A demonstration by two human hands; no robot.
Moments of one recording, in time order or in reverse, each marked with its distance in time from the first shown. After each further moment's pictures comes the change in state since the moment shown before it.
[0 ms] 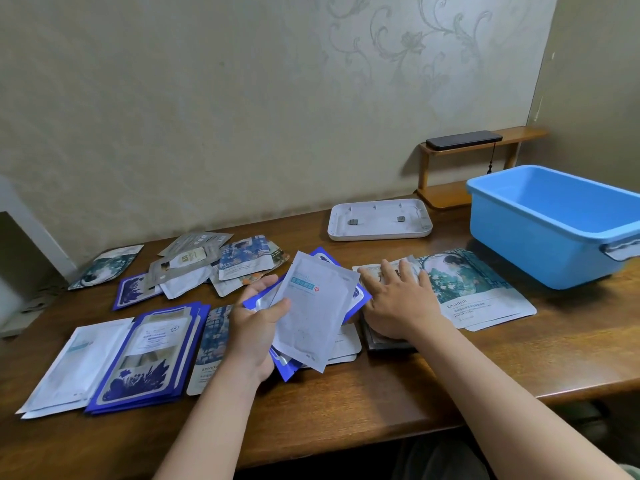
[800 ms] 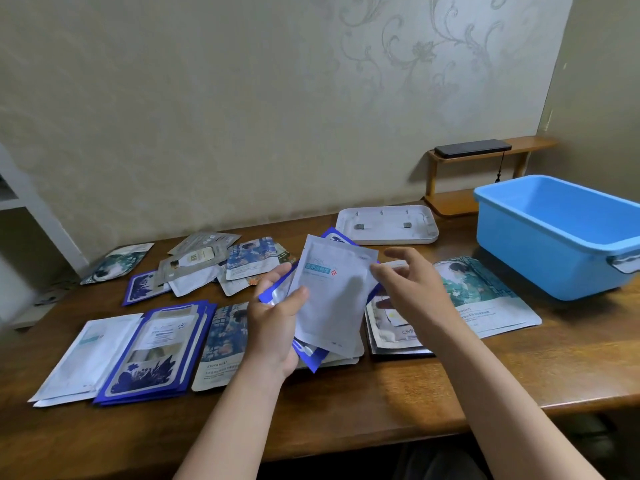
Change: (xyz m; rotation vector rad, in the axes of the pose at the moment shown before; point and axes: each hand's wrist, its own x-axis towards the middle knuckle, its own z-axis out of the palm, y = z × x) left_hand -0.020 0.009 0.025 -0.191 -0.022 0.054; right_hand -0.052 -0.013 -0.050 1.364 0.261 0.078
